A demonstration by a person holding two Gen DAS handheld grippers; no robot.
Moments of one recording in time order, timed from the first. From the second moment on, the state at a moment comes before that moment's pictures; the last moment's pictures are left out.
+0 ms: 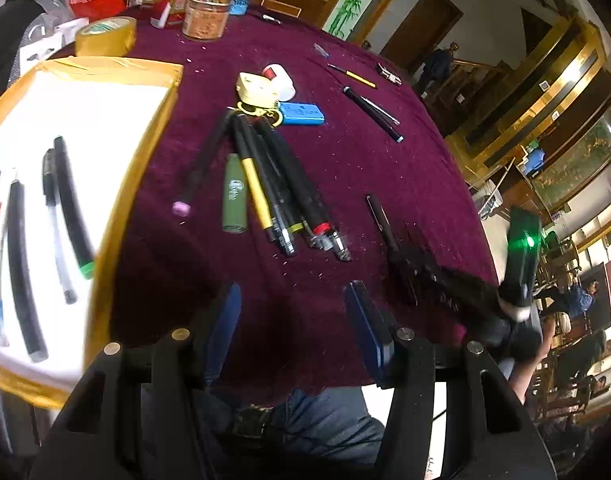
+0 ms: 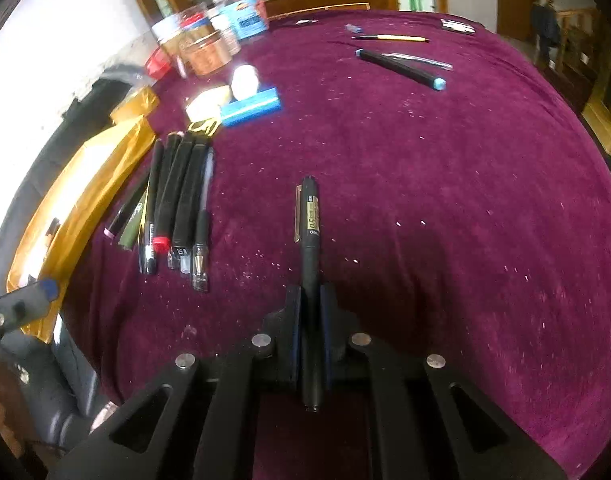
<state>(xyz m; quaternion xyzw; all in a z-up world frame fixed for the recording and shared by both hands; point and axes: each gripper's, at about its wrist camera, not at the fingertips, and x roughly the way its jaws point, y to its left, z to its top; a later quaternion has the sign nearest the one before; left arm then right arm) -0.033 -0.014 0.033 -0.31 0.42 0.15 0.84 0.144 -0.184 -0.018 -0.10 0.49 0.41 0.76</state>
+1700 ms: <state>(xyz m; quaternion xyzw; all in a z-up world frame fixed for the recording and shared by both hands) -0.040 -0.012 0.013 -0.32 0.40 0.14 0.85 0.151 -0.174 -0.013 -0.03 0.48 0.37 0.80</state>
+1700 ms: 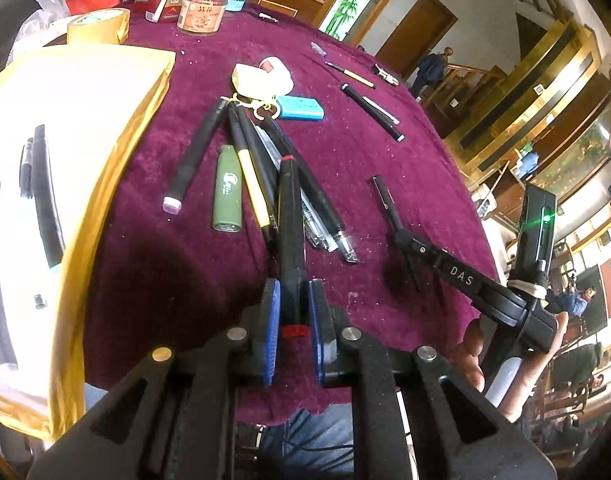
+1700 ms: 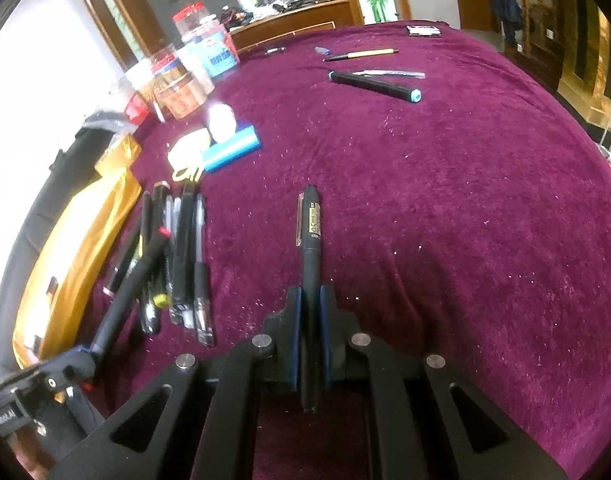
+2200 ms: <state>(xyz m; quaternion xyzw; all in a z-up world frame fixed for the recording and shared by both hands) -0.079 -0.006 0.039 -0.34 0.36 0.14 0.86 0.116 -0.170 0.022 0.01 0.44 0.41 0.80</state>
